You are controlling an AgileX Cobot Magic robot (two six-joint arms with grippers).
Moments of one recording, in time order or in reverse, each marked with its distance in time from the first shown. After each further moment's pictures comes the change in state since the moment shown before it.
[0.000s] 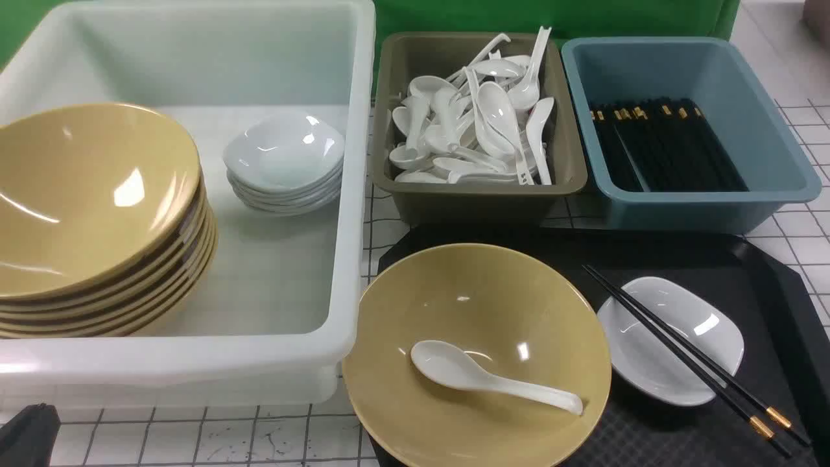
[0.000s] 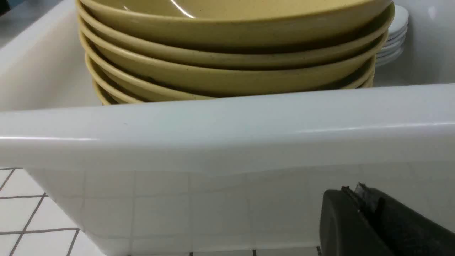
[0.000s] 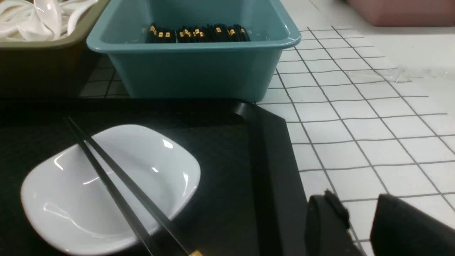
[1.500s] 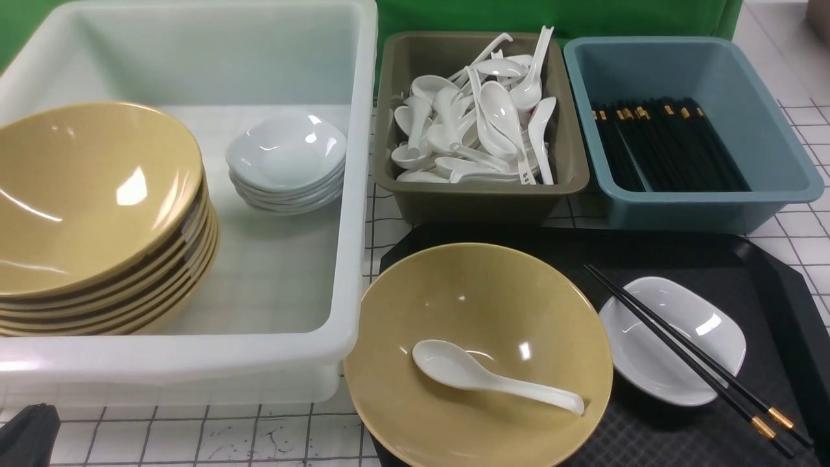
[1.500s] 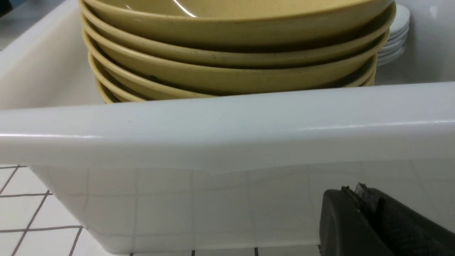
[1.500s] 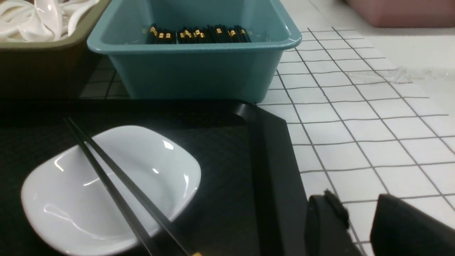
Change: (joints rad) right arm 0.000 0.000 0.000 -0.011 -0.004 0.012; left arm 0.000 0.000 0.000 0.000 0.000 0.002
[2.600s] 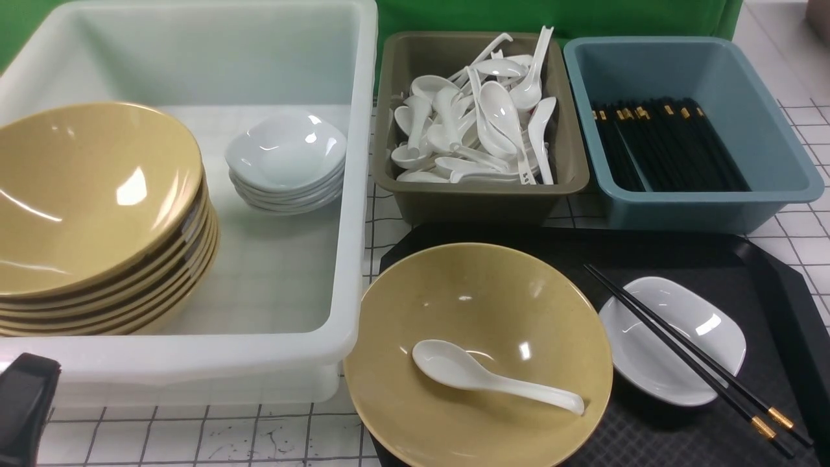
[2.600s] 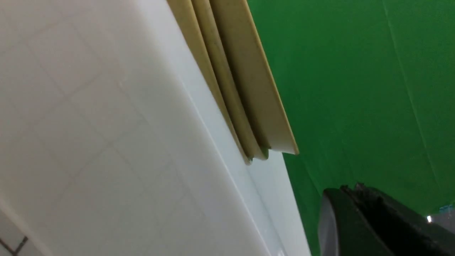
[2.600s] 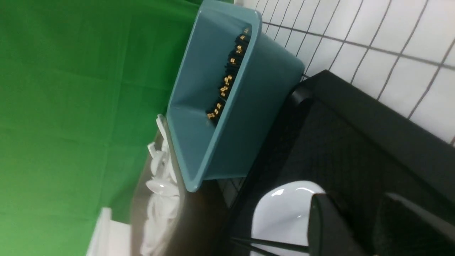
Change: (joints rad) right arm 0.000 0.000 0.001 0.138 -0.014 1.018; left arm 0.000 0.000 0.000 -0.902 -0.197 -0.339
